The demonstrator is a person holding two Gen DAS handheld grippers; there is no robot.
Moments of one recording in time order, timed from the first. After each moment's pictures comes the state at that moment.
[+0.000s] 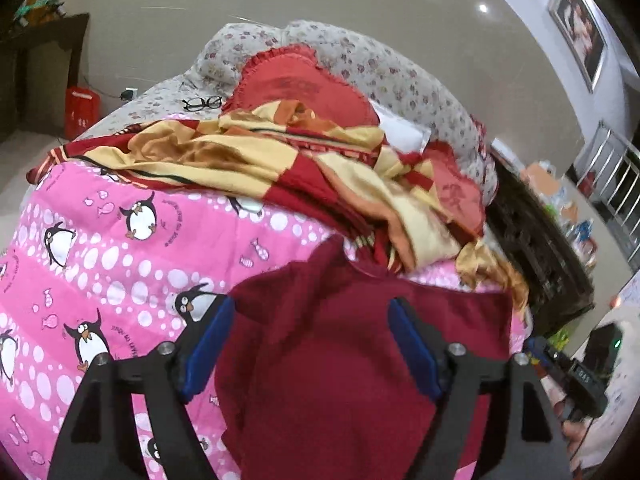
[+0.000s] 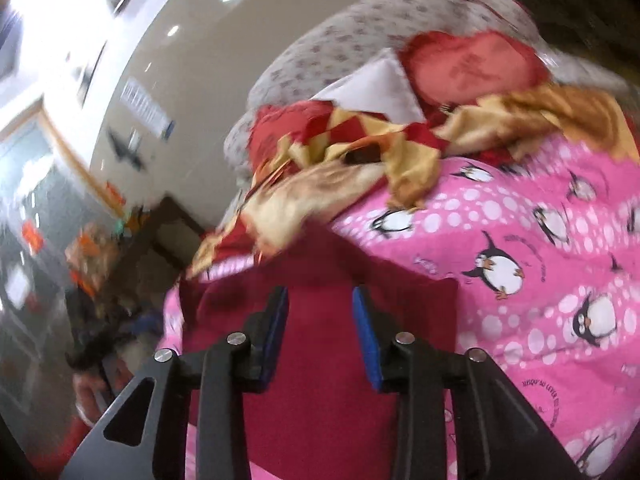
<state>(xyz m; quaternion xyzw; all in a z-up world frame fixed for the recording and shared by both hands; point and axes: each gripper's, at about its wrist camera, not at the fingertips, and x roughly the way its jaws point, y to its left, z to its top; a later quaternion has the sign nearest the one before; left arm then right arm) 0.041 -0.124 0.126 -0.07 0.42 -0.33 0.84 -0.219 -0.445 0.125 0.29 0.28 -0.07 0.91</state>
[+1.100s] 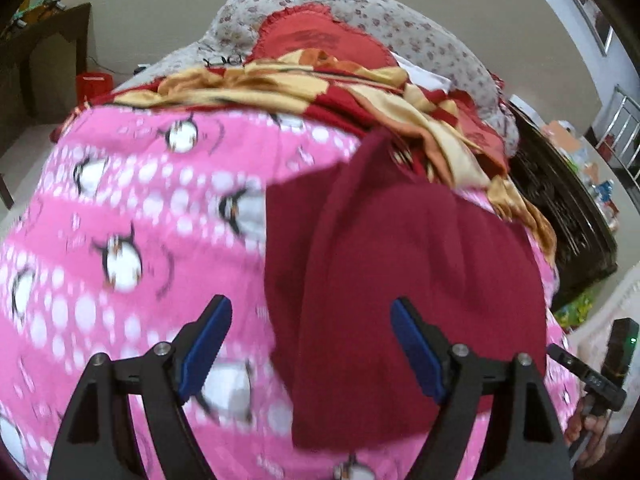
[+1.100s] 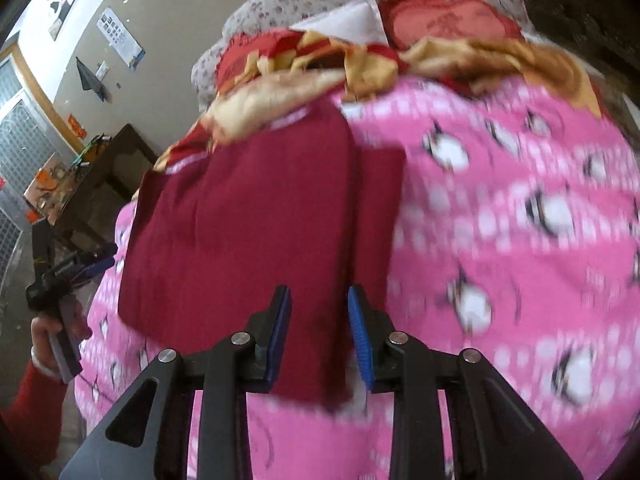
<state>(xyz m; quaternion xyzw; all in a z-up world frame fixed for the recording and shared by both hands) 0.003 -0.090 0.074 -0.02 0.47 -0.31 0.83 -0.293 -0.408 0.070 0.28 0.38 -0.11 0.87</state>
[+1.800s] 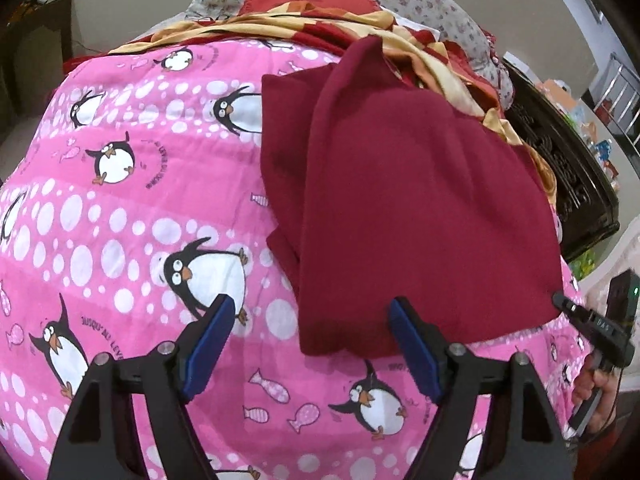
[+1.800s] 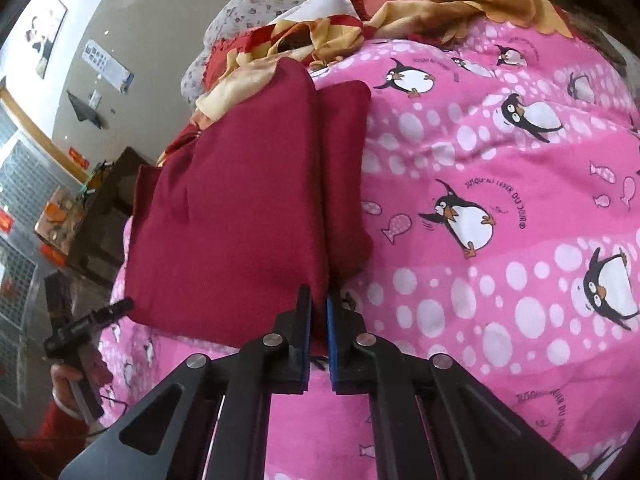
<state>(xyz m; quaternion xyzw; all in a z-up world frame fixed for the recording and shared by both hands) -0.049 -0.080 0.038 0.03 0.51 -0.32 0.80 -0.315 -0.416 0.038 0.35 0.36 -0.10 0.86</state>
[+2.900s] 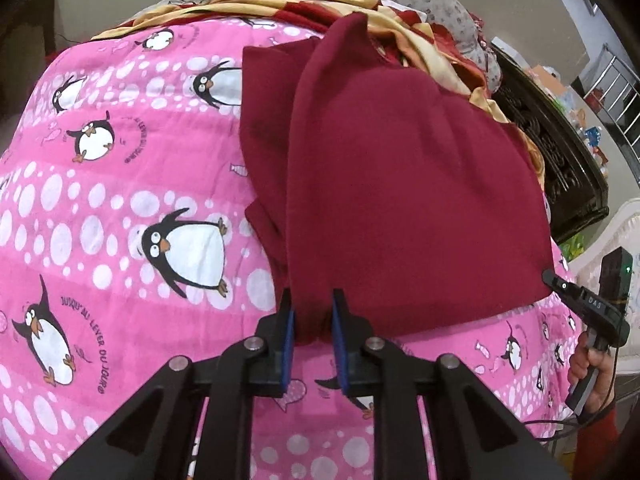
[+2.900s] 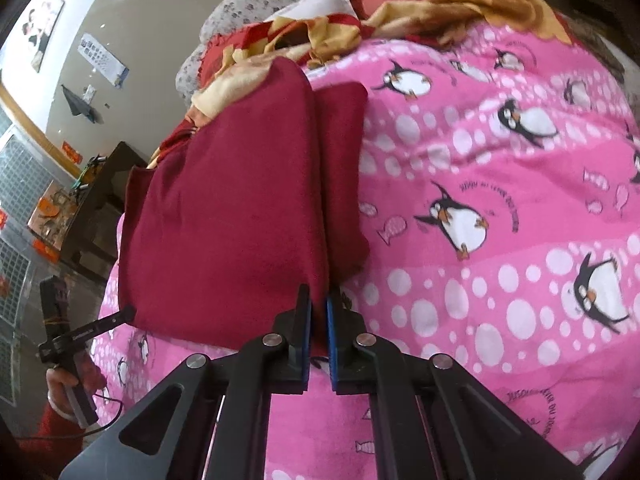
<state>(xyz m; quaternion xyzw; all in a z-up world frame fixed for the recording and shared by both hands) -0.058 -0.079 0.032 0.04 0.53 -0.35 0.77 -0.314 -0.415 0.037 0.34 0.38 -0.12 0.85</state>
